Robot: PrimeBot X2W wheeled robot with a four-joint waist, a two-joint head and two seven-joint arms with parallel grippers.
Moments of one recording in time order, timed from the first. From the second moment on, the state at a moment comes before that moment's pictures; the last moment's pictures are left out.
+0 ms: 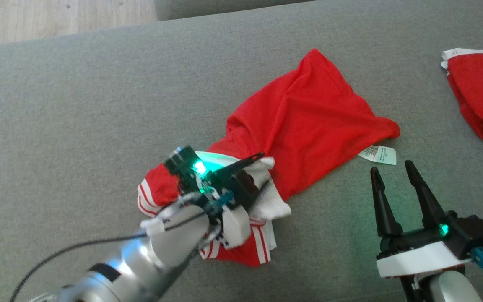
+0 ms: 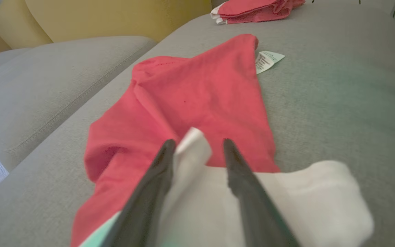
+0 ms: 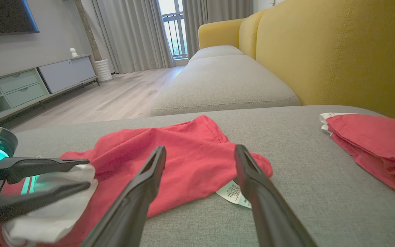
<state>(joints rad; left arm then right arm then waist) -0.77 0.08 -1.17 0.82 -0.35 -0.06 -0.19 0.04 -0.11 0.13 0.08 0.18 0.12 -0.26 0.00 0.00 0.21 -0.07</state>
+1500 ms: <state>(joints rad) -0.83 0.23 -1.22 0.54 -0.29 0.06 -0.09 0.04 -0.11 0.13 0.10 0.19 0.12 -0.26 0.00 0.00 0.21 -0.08</state>
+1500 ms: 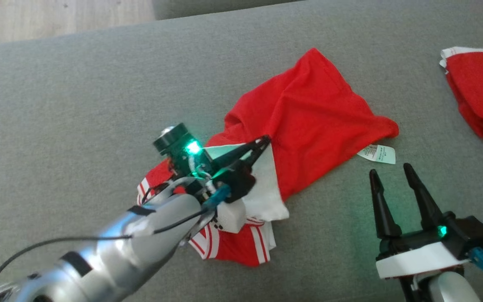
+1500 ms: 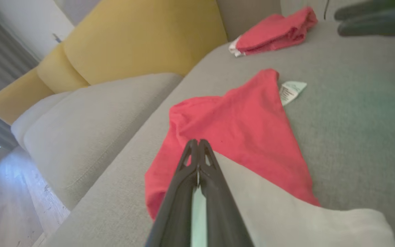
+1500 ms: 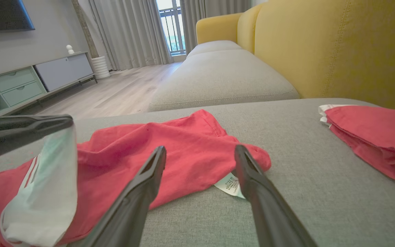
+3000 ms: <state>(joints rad) -0.53 0.58 -0.87 0.05 -0.54 0.34 -0.23 -0.30 -0.34 0.18 0.70 0.37 0.12 -0.12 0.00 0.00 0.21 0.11</state>
